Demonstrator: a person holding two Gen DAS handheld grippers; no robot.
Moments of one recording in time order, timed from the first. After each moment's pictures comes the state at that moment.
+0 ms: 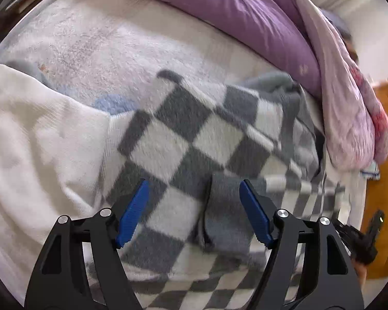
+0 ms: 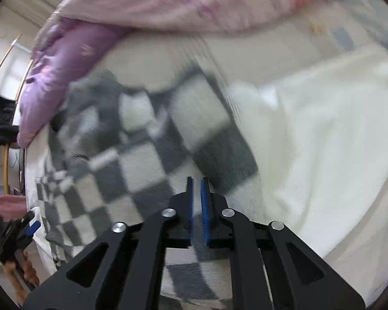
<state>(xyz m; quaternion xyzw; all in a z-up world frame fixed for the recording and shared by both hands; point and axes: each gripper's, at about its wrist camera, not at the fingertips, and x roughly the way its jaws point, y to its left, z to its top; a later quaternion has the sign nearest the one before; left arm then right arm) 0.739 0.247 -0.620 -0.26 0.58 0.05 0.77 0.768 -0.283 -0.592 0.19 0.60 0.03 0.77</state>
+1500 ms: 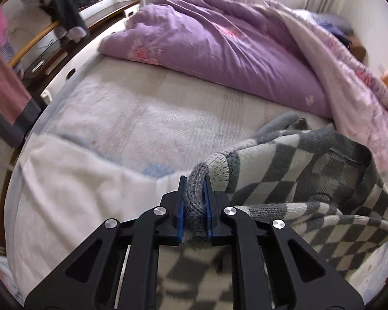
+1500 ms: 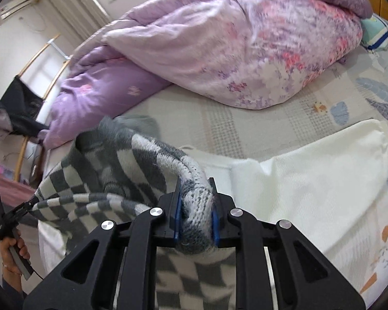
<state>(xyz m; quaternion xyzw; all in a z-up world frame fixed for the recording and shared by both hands) 0.723 0.226 -0.521 -0.13 0.50 0.14 0.85 0.752 -0.305 -0.504 0.16 0.51 0.09 0.84</state>
